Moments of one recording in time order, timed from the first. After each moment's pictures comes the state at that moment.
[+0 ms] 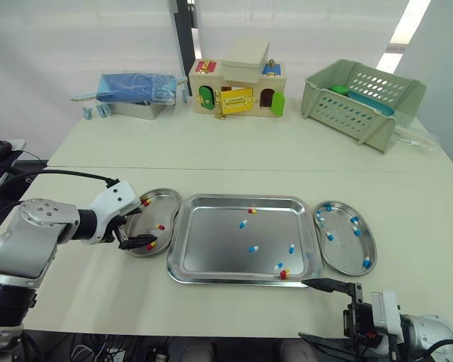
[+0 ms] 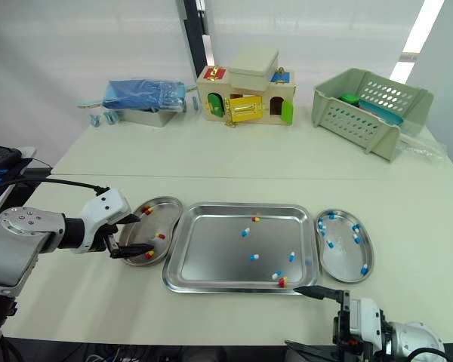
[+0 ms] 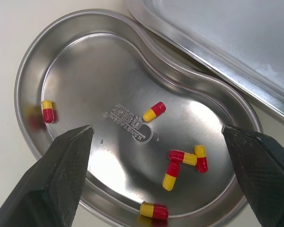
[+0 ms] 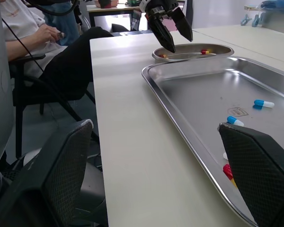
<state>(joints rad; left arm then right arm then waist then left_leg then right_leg) -0.32 1.02 0.03 -0.06 -0.16 0.61 -1.12 0.41 -0.63 0.03 -0.34 0.49 -0.26 1.18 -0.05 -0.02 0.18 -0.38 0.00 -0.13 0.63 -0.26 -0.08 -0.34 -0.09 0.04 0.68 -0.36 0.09</state>
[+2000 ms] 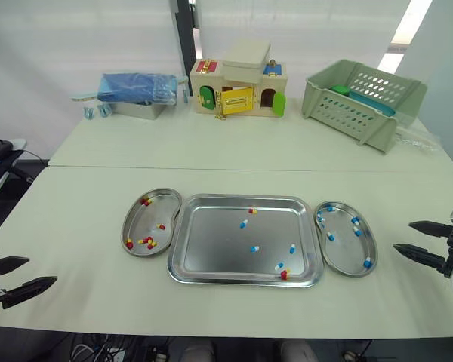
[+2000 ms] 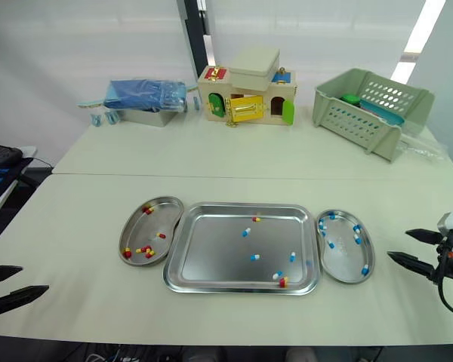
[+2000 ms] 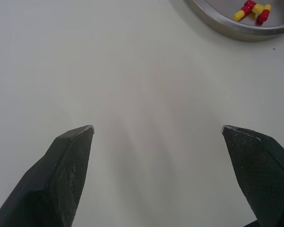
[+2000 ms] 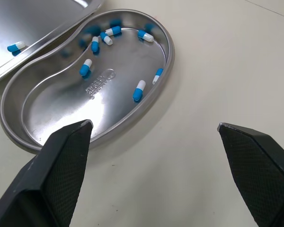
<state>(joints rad) 0.39 1.04 0.76 0.12 -0.40 0.43 -1.21 0.06 -1.05 -0.40 0.12 0.48 0.36 1.15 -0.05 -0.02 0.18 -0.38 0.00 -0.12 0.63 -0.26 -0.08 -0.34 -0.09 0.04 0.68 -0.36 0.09</state>
